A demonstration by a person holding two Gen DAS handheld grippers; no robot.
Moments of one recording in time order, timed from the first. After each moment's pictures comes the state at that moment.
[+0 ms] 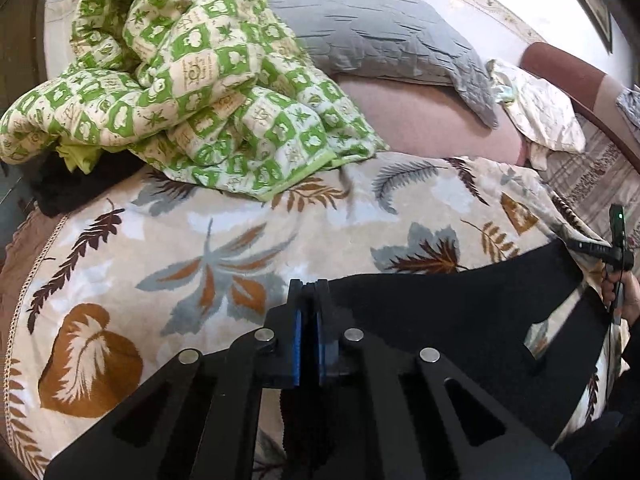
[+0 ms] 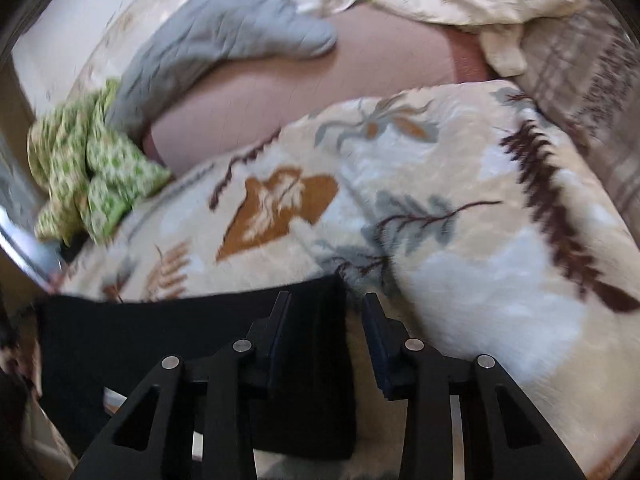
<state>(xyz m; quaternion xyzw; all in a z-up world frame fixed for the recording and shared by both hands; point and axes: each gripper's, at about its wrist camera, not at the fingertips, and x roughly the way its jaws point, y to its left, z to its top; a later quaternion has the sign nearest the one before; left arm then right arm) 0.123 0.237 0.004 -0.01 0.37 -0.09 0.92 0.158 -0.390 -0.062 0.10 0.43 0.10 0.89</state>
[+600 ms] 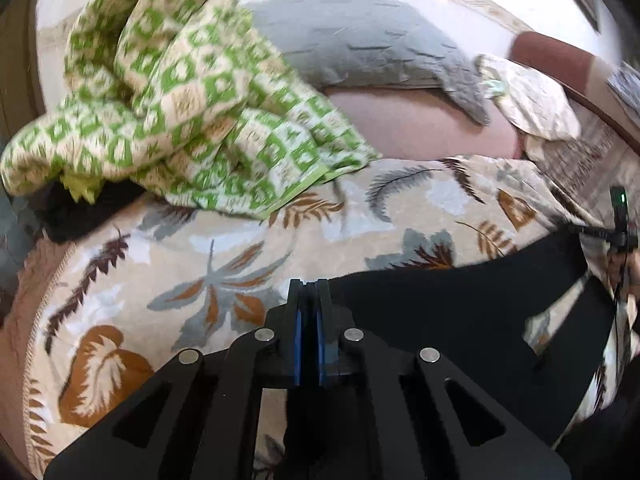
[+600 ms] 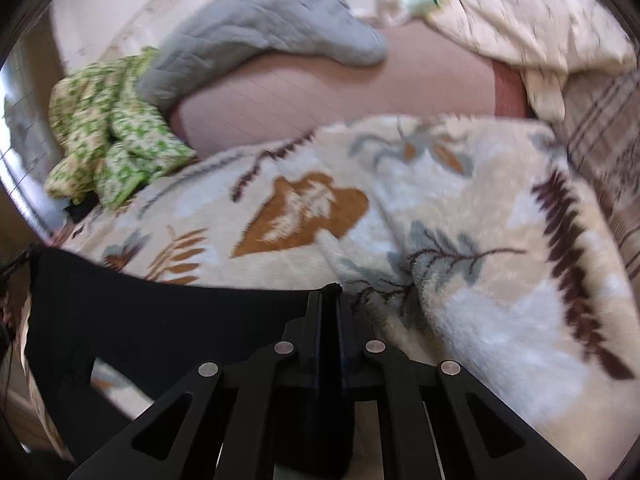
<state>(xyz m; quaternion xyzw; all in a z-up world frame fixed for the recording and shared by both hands) 0.104 0.221 0.023 0.04 0.34 -0.10 0.93 0.142 -0.378 -0.045 0.03 0.40 0.15 0.91</state>
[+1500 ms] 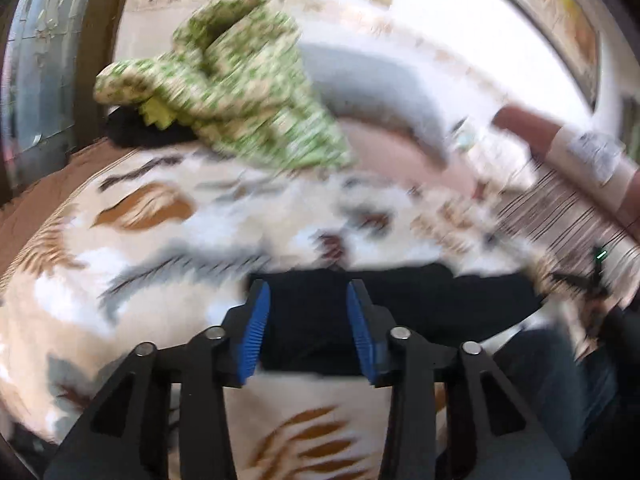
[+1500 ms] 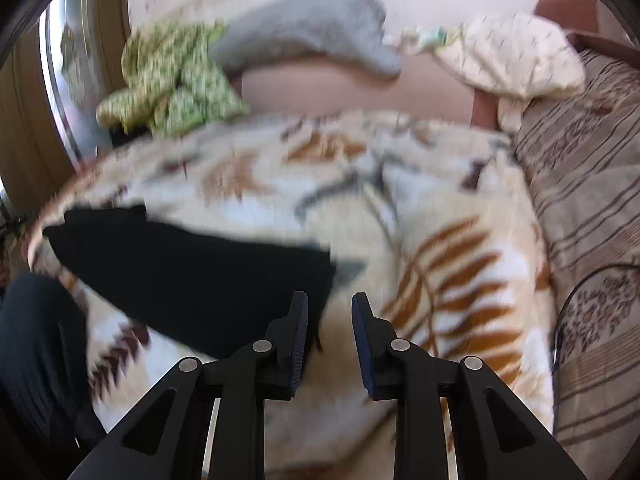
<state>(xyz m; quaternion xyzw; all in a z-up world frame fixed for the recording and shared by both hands) -0.120 0.261 0.020 -0.12 0.27 -0.11 0.95 -0.038 -0.423 -0.015 -0.05 0.37 0.18 0.91</state>
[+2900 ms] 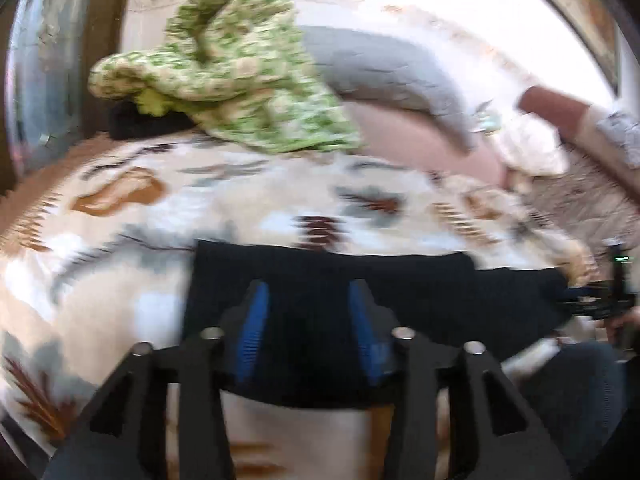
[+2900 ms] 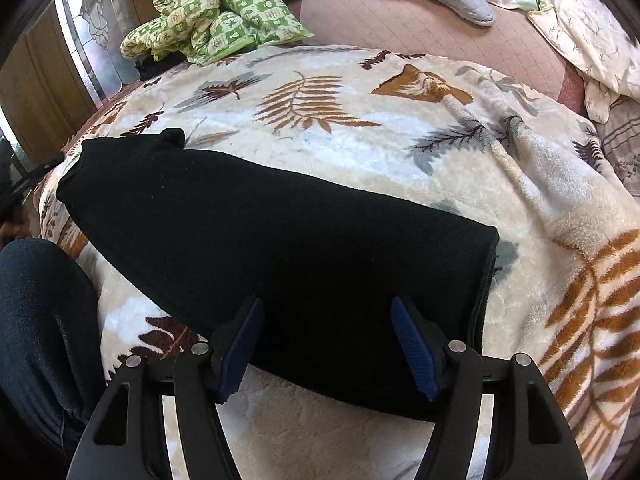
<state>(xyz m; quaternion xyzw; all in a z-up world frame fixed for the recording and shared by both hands) -0.089 0.183 -0.019 -0.10 0.30 -0.06 0.95 -0.016 -0.321 -0.070 -0.11 0.48 0.23 0.84</state>
